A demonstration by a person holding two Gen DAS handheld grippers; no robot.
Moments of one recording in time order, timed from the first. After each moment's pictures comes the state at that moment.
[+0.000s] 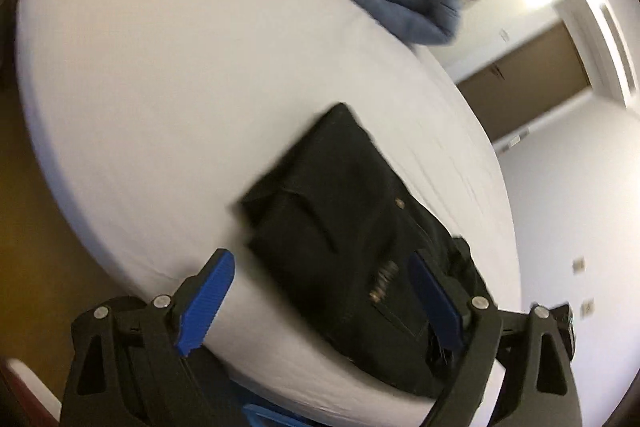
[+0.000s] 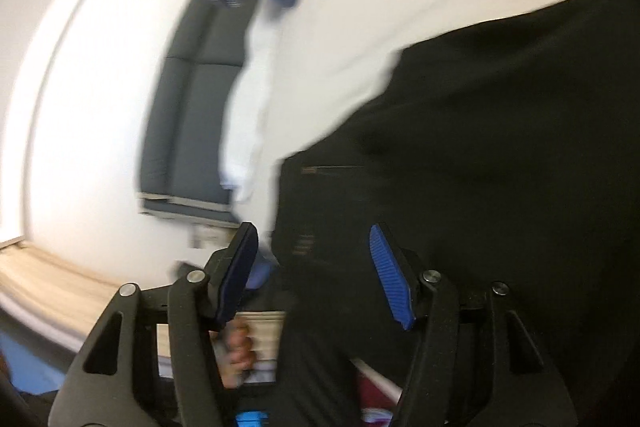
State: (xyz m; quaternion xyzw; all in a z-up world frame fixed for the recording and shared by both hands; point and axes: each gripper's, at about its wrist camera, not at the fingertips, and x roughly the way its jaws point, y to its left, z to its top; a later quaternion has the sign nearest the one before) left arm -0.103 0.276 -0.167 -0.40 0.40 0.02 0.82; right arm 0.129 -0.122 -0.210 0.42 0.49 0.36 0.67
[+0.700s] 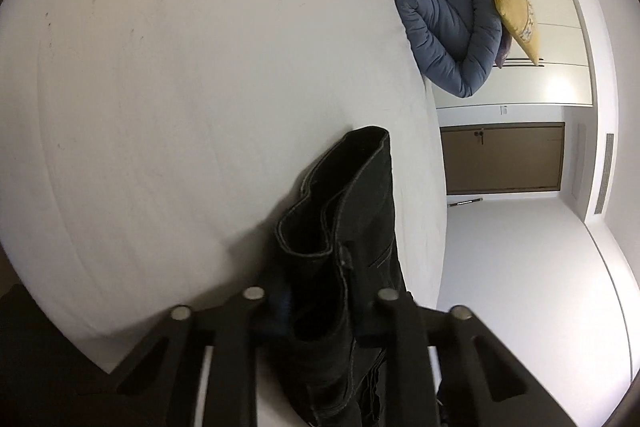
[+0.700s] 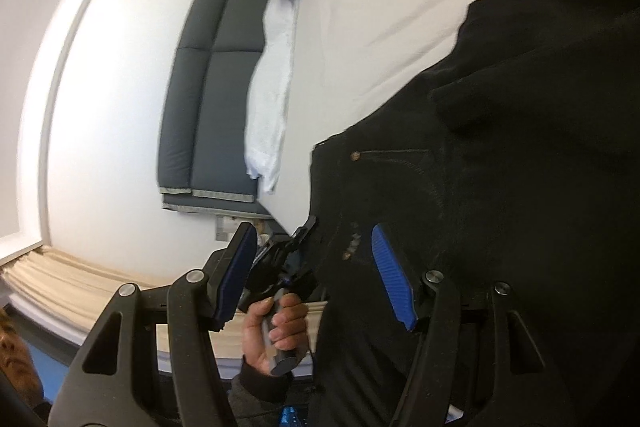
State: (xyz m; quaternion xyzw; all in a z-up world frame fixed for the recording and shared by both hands) left arm -0.058 0.298 -0.221 -0.58 0.36 -0.02 0.73; right arm 0.140 -0.089 -0.224 0.42 0.53 0.36 0.65
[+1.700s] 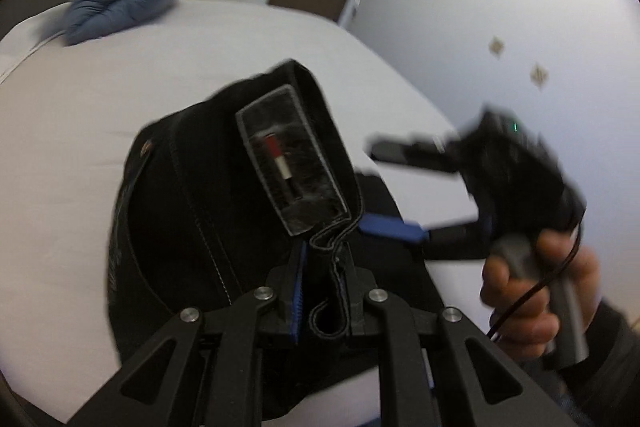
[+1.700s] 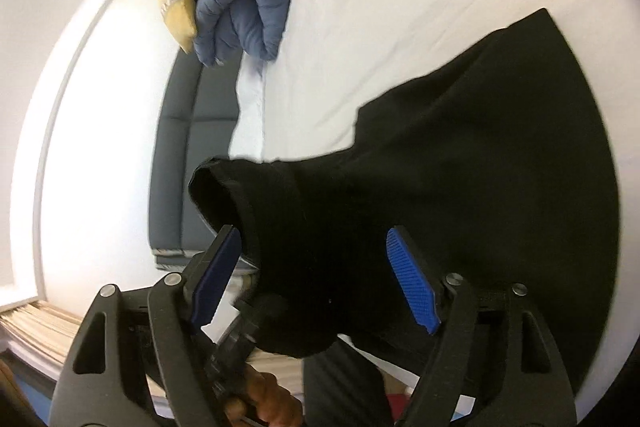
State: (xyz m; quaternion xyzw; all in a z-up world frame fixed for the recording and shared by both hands) left arm -0.054 -0.060 -0.095 -0.05 0.41 -0.26 0.87; right arm 0.080 -0.255 -0.196 0.47 0.48 0.28 0.68
